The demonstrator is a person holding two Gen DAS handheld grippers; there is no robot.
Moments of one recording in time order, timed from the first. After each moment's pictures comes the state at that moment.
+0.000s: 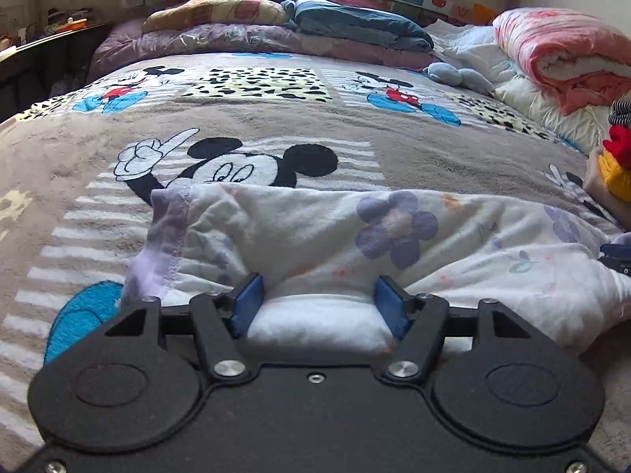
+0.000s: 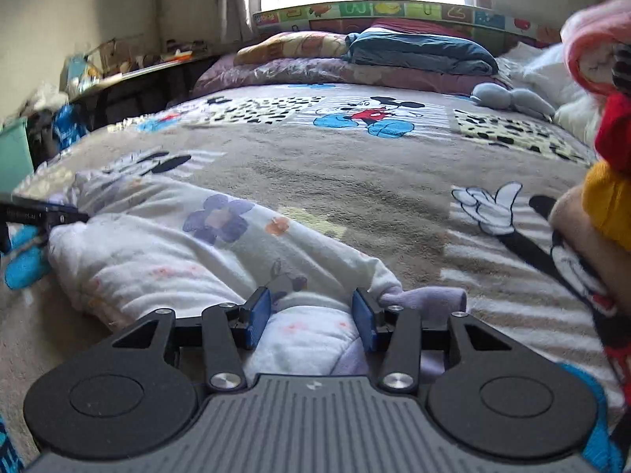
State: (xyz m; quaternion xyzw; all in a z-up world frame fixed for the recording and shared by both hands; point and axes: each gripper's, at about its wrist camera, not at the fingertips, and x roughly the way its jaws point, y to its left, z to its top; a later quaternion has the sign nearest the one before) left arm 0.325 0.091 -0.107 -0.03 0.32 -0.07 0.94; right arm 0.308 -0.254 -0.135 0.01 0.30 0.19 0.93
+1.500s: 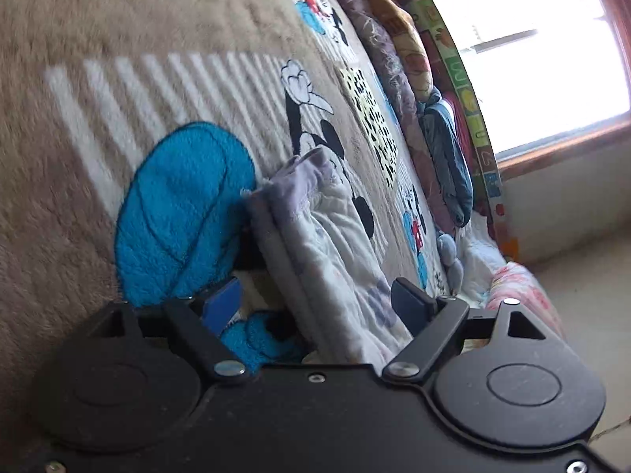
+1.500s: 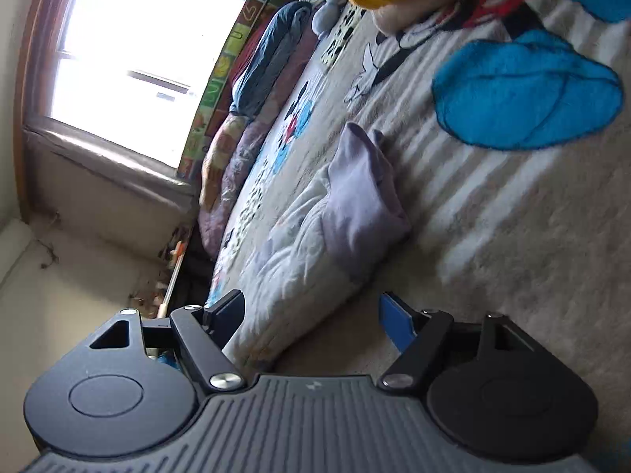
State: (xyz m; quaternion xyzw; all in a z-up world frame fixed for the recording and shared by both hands) left arm 0.263 0.194 -0.119 -0.53 0.30 0.00 0.79; right arm 0.219 -0.321 -0.180 0.52 0.28 0.12 0.80
